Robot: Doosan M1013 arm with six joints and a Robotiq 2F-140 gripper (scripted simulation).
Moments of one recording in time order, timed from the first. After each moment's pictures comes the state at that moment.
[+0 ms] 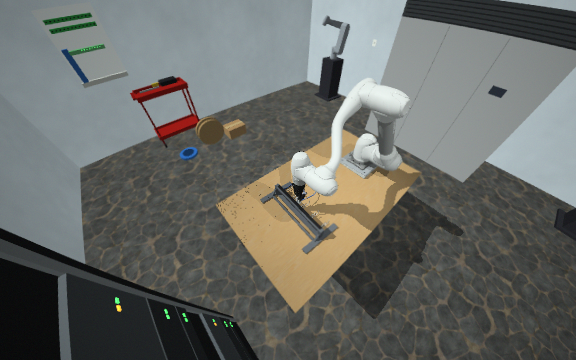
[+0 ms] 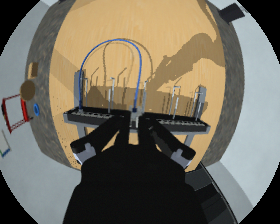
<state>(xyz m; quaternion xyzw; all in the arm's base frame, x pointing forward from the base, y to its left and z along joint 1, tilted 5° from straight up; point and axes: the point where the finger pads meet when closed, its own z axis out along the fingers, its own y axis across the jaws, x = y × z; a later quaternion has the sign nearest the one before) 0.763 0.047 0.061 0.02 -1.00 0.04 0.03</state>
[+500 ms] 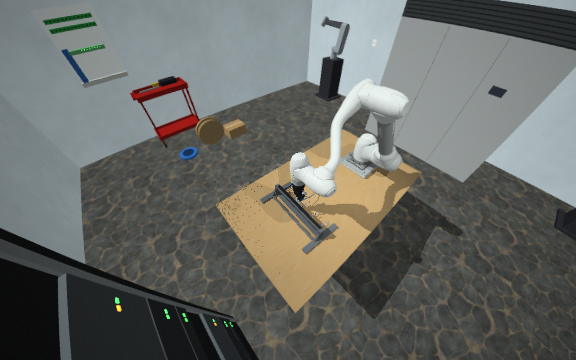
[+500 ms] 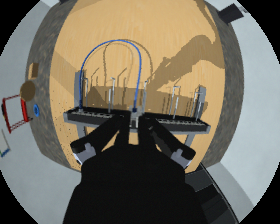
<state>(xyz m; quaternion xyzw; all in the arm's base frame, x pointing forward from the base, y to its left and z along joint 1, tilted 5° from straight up) 0.764 0.047 0.061 0.02 -1.00 0.04 0.04</state>
